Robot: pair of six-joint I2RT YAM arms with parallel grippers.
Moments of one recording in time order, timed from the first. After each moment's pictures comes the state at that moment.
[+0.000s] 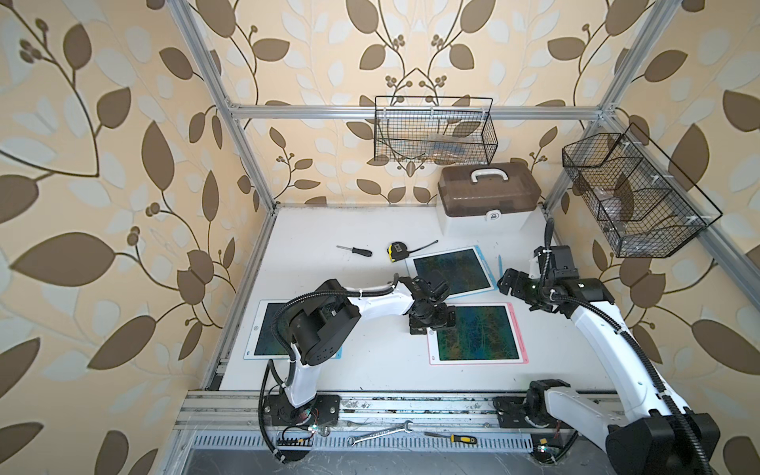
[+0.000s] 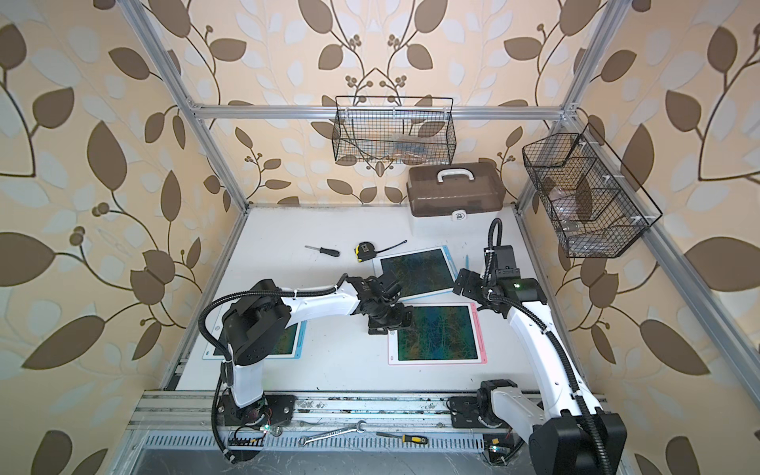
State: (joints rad) left arm -0.93 1.95 1.30 -0.50 0.34 -0.97; right arm 0.02 1.06 0.96 -0.91 -0.06 0.45
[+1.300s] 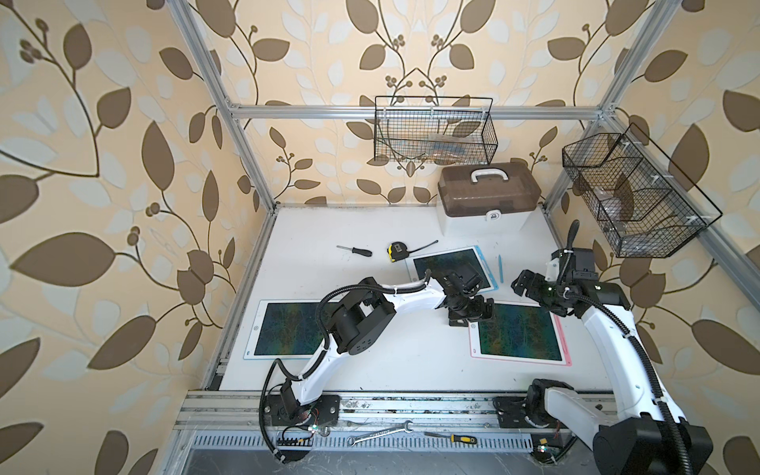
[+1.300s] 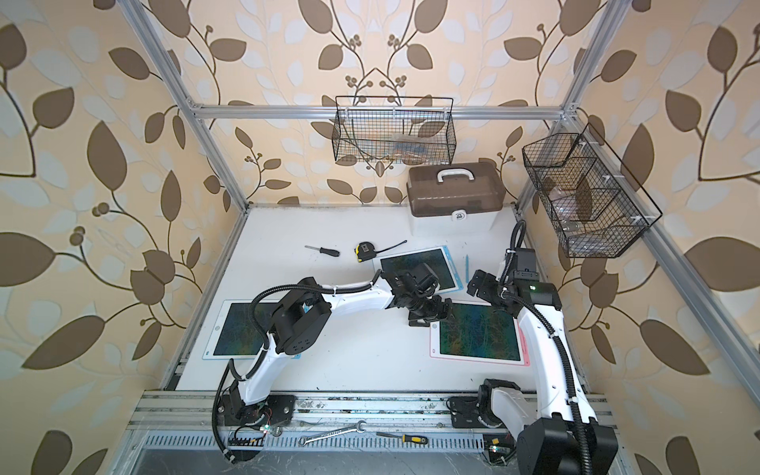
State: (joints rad) left arm -0.99 2.26 1.71 -0.41 0.48 -0.98; right arm -0.15 1.04 0.96 -0.94 -0.13 0.37
